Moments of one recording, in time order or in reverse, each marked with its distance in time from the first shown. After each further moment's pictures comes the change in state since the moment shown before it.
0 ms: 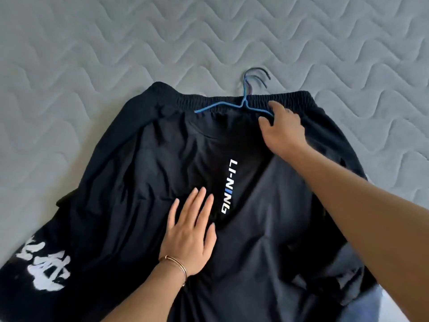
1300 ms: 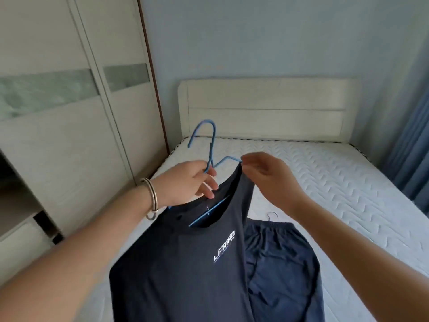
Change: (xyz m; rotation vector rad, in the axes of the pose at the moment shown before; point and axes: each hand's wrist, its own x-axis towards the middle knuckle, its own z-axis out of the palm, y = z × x) left_hand -0.318 0.069 -0.623 -0.712 0.153 -0.063; right_hand -0.524 -0.275 -0.340 0.513 0.082 -0.707
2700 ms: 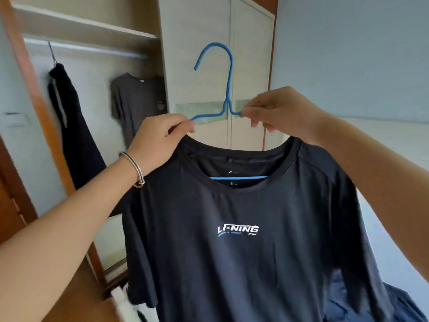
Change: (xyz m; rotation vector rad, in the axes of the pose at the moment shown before) left_hand -0.320 0.010 -0.159 0.532 1.054 0.096; right_hand -0.092 -0.286 0.078 -0.043 -0.451 -0.601
